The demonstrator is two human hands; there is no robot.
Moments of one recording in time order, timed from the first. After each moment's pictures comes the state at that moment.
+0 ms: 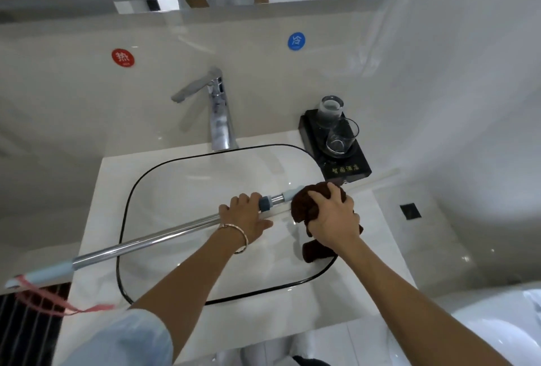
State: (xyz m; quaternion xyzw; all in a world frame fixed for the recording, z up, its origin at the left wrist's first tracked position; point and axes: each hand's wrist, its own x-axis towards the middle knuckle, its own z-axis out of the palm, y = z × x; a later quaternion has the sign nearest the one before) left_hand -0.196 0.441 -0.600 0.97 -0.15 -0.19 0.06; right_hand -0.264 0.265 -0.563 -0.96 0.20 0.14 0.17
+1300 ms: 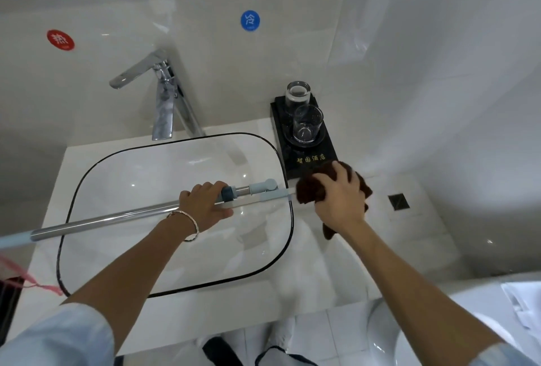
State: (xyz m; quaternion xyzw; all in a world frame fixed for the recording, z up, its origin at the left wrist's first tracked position) left_hand -0.194 0.413 -0.598 0.97 -0.15 -0.18 0.09; right_hand -0.274 0.150 -0.584 -0.97 0.18 0.06 0.17
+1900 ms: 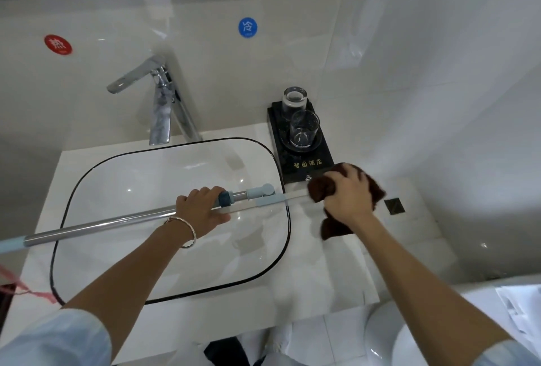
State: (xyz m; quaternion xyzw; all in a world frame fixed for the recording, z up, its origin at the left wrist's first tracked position) left_hand -0.195 0.413 -0.604 0.97 -0.15 -0.17 0.09; right_hand -0.263 0.123 -0.578 -0.95 0.23 0.08 0.21
